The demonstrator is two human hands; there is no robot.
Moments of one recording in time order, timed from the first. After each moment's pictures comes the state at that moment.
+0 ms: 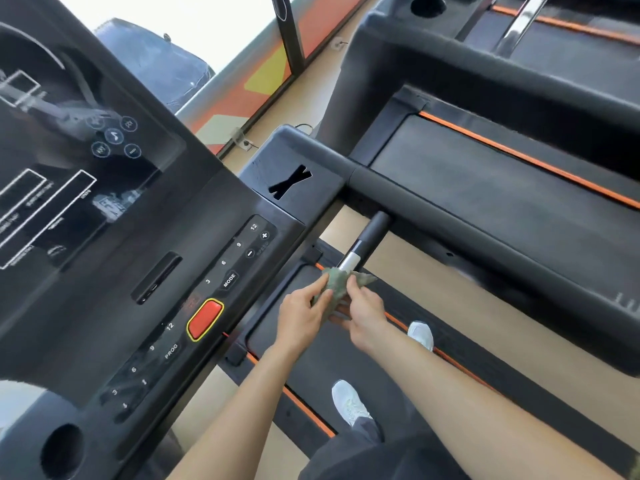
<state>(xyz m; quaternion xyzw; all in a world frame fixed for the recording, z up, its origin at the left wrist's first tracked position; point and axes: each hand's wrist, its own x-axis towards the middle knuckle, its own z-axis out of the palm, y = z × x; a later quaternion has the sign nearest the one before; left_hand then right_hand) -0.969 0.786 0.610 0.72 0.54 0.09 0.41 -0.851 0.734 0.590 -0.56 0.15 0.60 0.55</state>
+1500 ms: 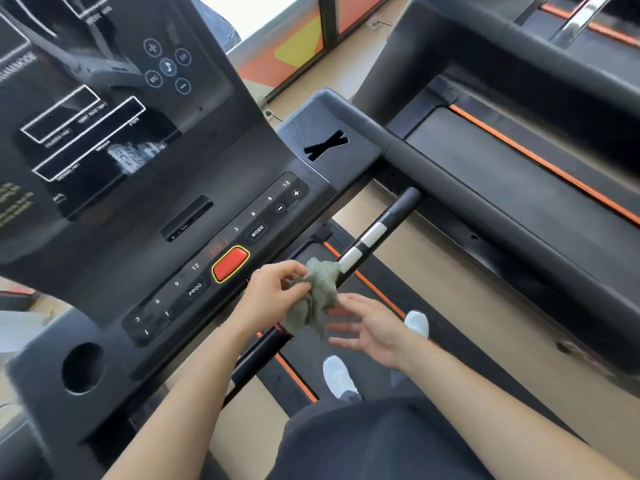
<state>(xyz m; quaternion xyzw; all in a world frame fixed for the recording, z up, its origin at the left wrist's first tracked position) -1.064 0.785 0.662 0.71 0.51 0.08 0.48 -0.881 0.667 0.630 -0.52 -0.04 0.75 0.40</state>
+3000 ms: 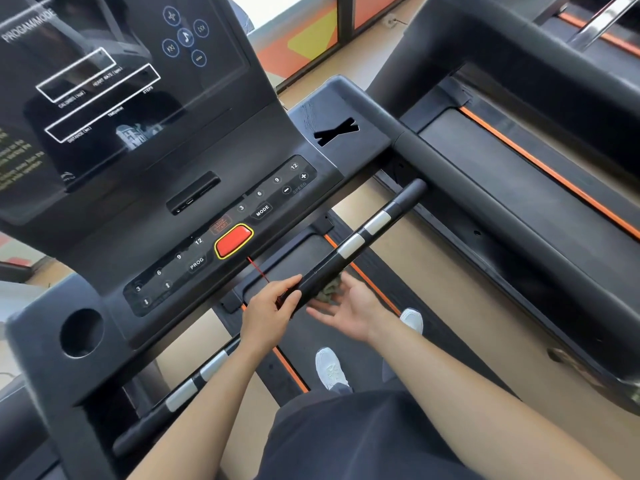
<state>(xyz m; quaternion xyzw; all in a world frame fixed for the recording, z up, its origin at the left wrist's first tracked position) -1.094 0.716 0.599 0.67 0.60 0.15 0.42 -0.908 0.690 0.583 -0.45 0.14 0.77 0.43</state>
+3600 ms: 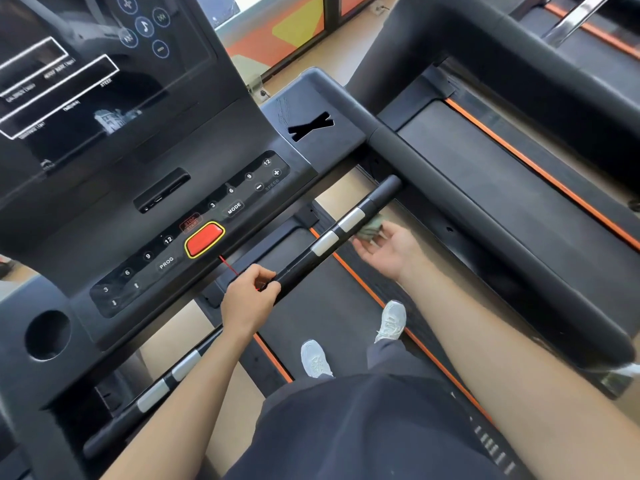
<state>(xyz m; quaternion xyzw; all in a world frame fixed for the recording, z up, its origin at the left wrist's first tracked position) -1.057 0.729 0.615 0.61 0.70 0.10 0.36 -0.775 0.737 0.600 -0.47 0.20 0.65 0.56</state>
